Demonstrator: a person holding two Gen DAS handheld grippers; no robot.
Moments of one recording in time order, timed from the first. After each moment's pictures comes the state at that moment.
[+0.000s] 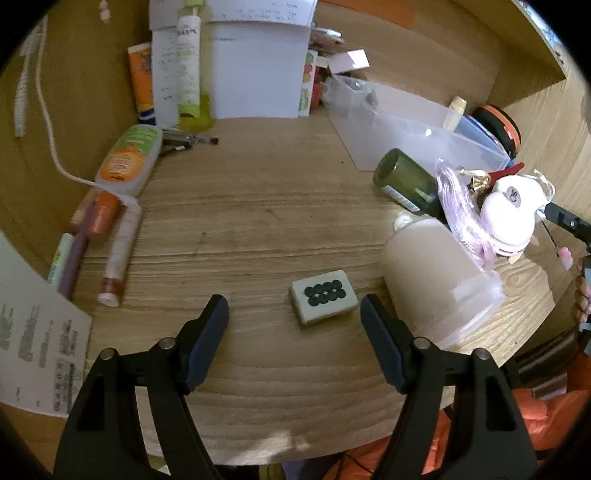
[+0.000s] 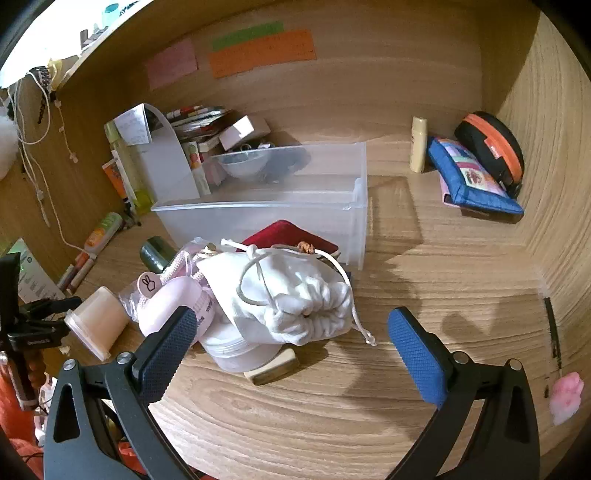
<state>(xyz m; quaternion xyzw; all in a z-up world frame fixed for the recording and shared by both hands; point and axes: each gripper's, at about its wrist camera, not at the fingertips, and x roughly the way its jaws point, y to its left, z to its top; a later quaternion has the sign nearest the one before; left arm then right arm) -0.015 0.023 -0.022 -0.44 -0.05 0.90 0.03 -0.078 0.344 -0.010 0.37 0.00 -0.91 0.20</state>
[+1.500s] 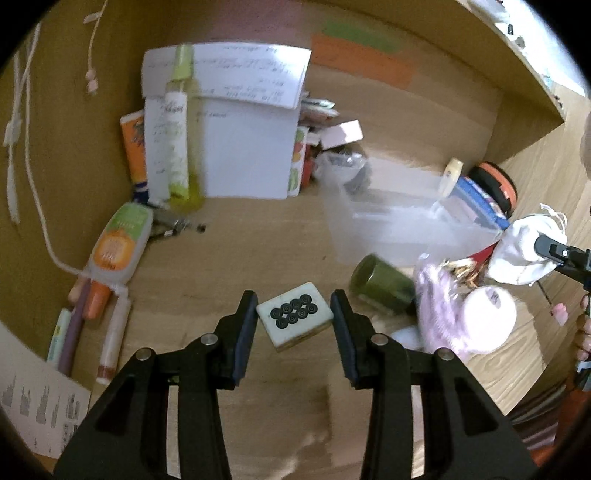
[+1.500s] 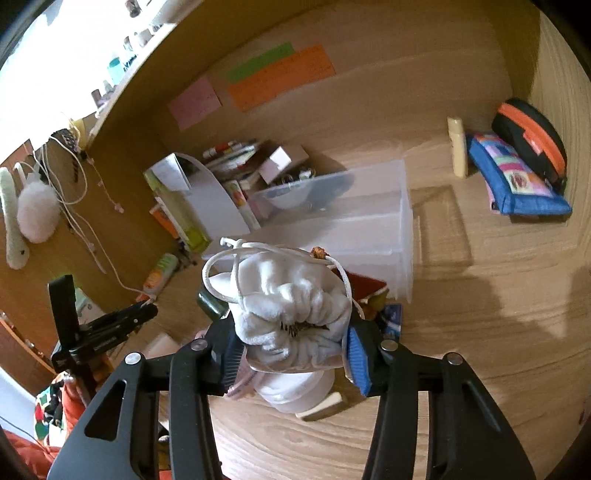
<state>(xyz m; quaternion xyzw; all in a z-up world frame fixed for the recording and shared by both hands) -0.049 0.038 0.028 -0.35 -0.08 0.94 0.01 -0.105 0.356 0.020 0.35 -0.10 -0.88 0.30</state>
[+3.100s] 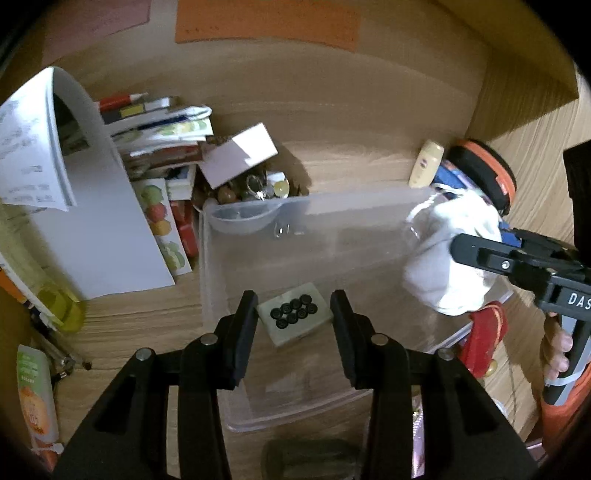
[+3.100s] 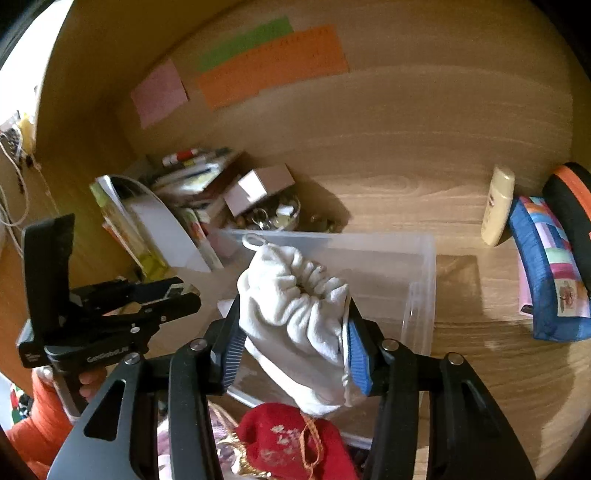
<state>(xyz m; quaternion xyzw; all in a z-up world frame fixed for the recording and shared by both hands) -0.222 0.124 0.046 -0.41 -0.01 0.91 0.10 -0.230 0.299 0.024 0.37 -0.04 -0.88 0.28</state>
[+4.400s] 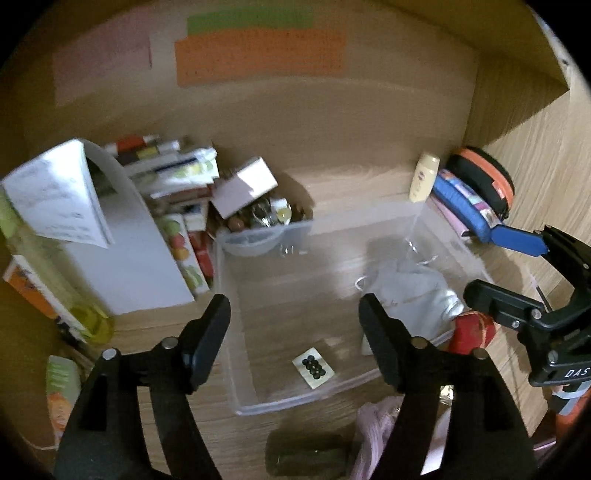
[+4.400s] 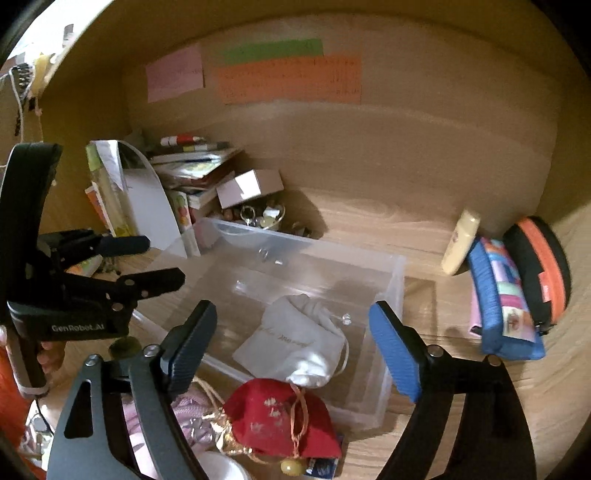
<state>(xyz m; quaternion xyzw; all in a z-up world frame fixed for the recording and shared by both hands) -0.201 0.133 0.074 -0.36 0.03 0.93 0.08 -0.186 0.286 0.041 0.32 0.07 -0.92 0.22</state>
